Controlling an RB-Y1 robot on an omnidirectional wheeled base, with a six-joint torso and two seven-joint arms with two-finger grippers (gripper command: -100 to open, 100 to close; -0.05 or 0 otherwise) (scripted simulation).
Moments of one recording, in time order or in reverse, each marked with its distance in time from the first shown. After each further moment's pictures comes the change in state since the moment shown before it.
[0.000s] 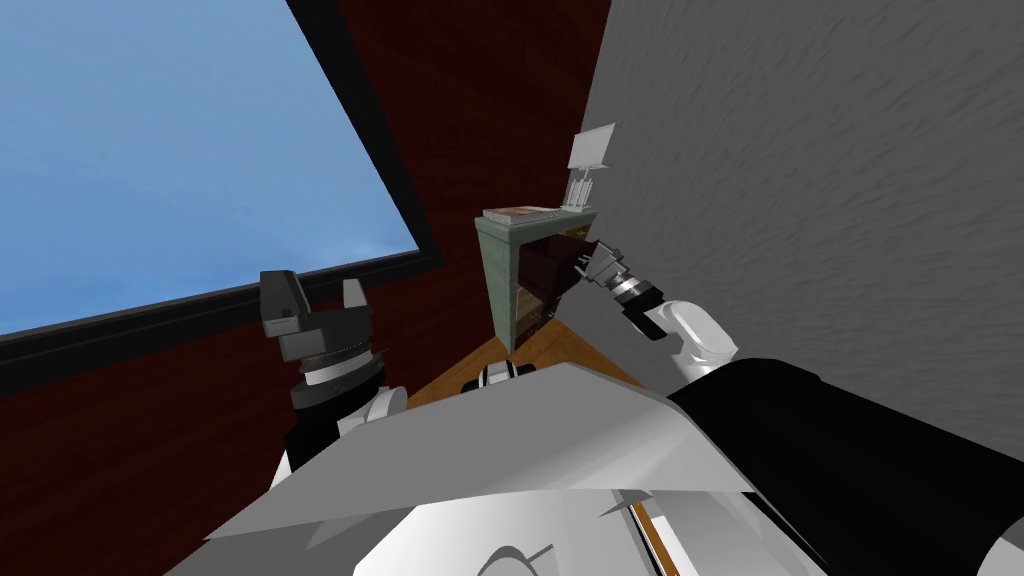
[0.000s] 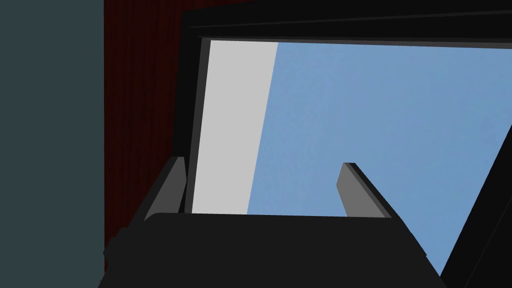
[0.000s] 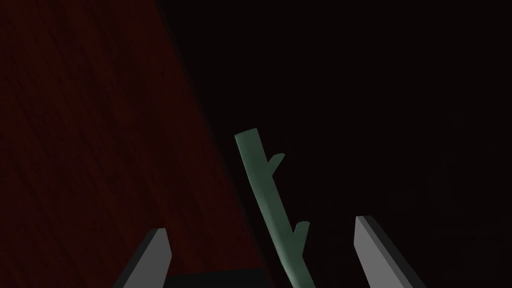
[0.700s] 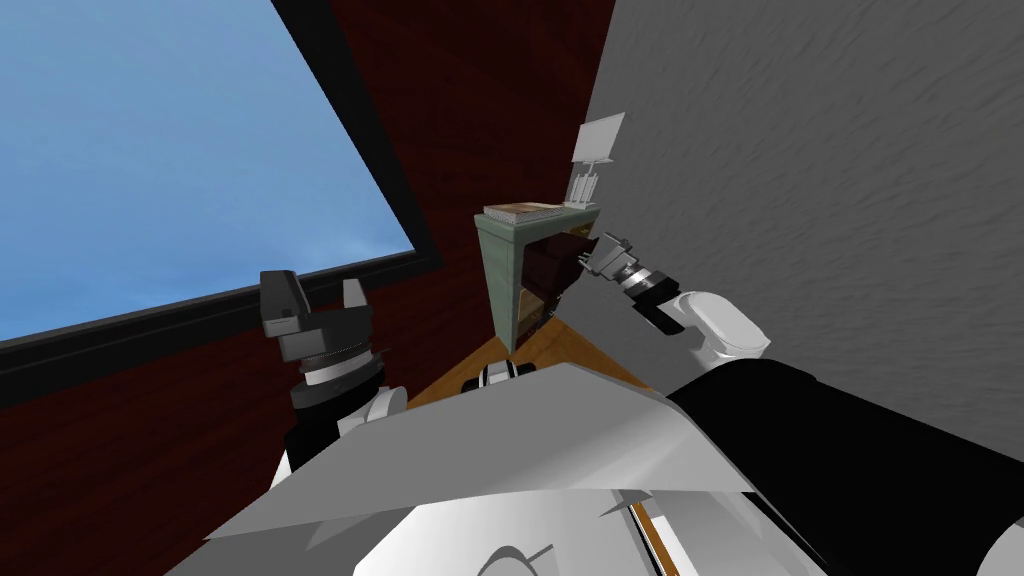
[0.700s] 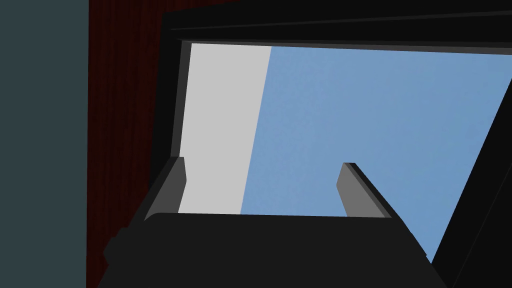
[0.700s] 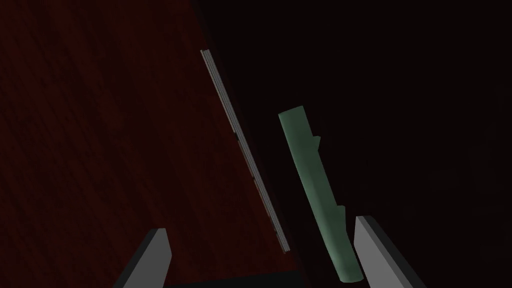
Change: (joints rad) left arm 0.000 0.000 0.000 0.000 0.000 0.000 0.000; right arm 0.038 -0.112 -0.063 -0.032 -0.038 0.019 -0.101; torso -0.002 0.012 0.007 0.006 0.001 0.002
